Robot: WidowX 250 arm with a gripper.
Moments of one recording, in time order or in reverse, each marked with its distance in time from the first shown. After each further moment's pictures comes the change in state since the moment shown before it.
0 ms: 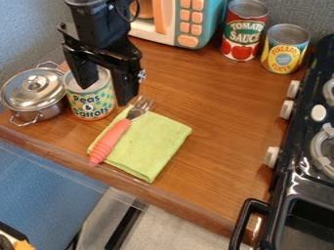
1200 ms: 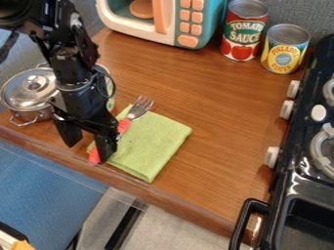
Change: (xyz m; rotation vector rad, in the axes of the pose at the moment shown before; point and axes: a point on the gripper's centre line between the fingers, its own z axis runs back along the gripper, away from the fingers) arm -0.031 0.033 -0.097 -0.004 0.084 0.082
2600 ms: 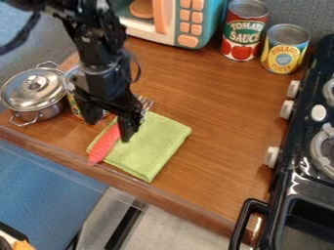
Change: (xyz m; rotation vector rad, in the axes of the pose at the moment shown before) arm 0.028 -0.020 0.019 0.061 -0.111 -0.040
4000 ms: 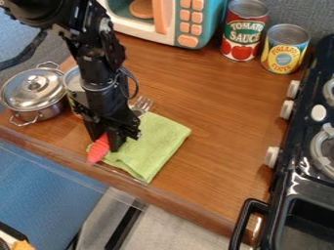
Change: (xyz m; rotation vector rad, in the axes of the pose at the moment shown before) arm -0.011 0.001 -0.019 -0.015 0.073 0.017
